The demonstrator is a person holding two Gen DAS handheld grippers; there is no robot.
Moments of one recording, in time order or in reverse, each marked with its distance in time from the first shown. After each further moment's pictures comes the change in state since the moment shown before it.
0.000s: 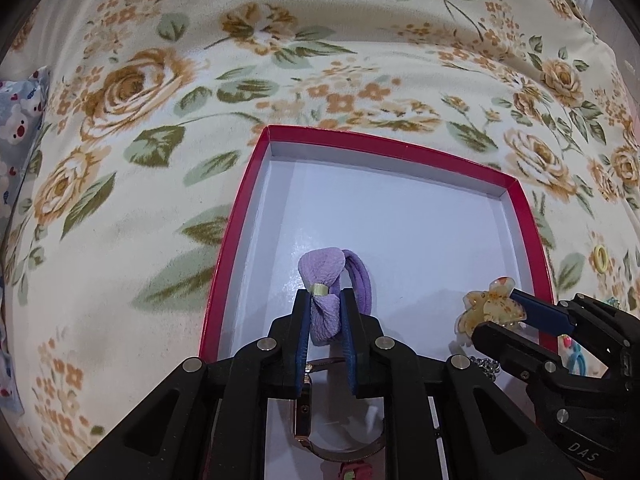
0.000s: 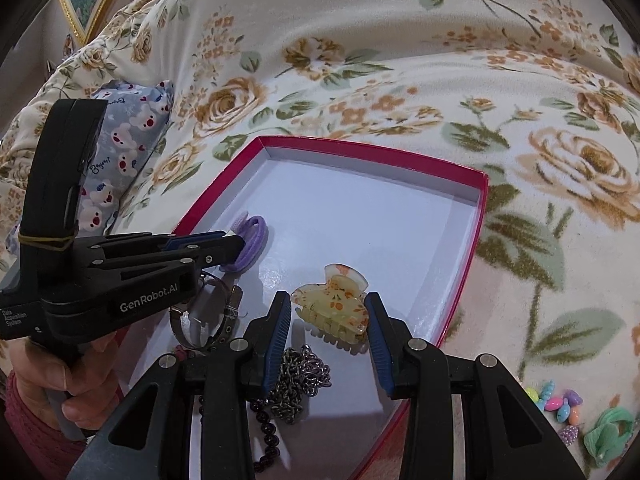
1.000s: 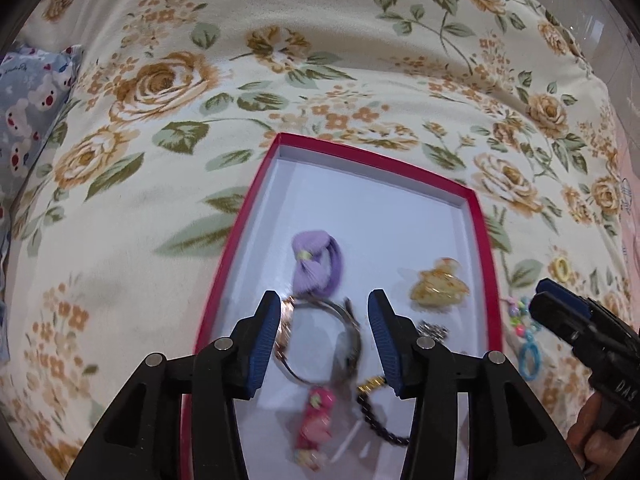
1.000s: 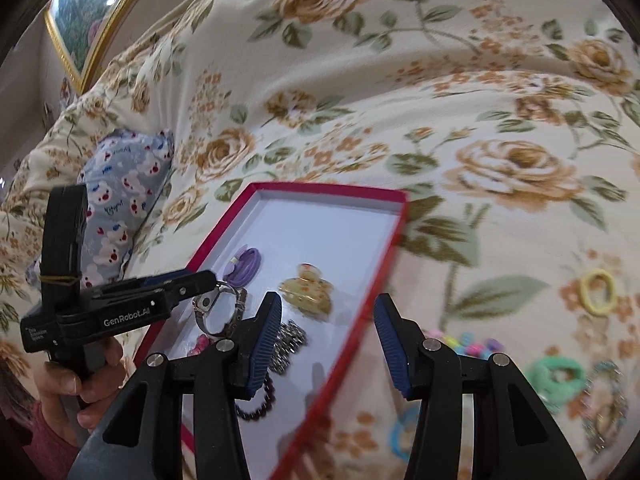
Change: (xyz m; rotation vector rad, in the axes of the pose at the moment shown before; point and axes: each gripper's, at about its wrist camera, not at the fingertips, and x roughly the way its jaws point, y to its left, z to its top) left arm -0.069 0.004 -0.041 -0.101 -0.072 -0.064; right arm -0.088 -0.031 -0.023 0.118 -0.136 -0.011
